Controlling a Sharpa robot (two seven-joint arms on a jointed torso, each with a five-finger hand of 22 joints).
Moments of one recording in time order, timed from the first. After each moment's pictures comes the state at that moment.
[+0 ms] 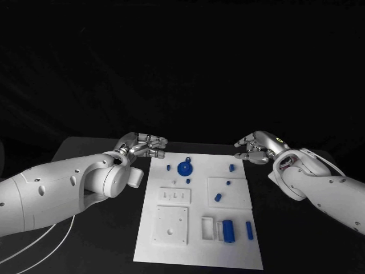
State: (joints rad) left arm 1.31 -0.75 -0.15 1.39 -0.11 -0.43 0.24; left_hand 1.37 0.01 0.06 -0.02 0.13 1.03 0.14 0.07 0.07 1.21 0.09 0.06 0.06 1.29 0.06 0.15 0.13 0.07 1.11 0.04 0.29 0.16; right arm 0.96 -0.78 0.32 1.22 -1.49 -0.40 0.02; right_hand 1.27 -0.14 0.31 -0.15 0.18 1.11 0.09 0.07 0.07 1.28 -0.01 0.92 1.21 1.45 -0.08 0.98 1.01 0.07 1.47 -0.11 0.75 1.31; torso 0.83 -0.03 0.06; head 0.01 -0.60
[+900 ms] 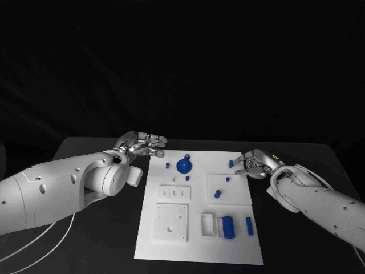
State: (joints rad) left arm 1.30 -0.75 -0.15 1.36 -0.12 -0.40 0.25; left_hand 1.38 0.01 0.05 -0.02 0.13 1.03 0.14 0.07 0.07 1.21 0.10 0.06 0.06 1.29 0.06 0.16 0.13 0.07 1.11 0.04 0.30 0.17; right arm 0.89 -0.65 0.33 0.97 -1.44 -0.37 0.15; right_hand 1.30 -0.12 0.20 -0.18 0.21 1.03 0.11 0.07 0.07 1.27 0.01 0.91 1.19 1.43 -0.07 0.98 1.01 0.07 1.46 -0.09 0.75 1.31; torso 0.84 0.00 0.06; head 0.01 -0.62
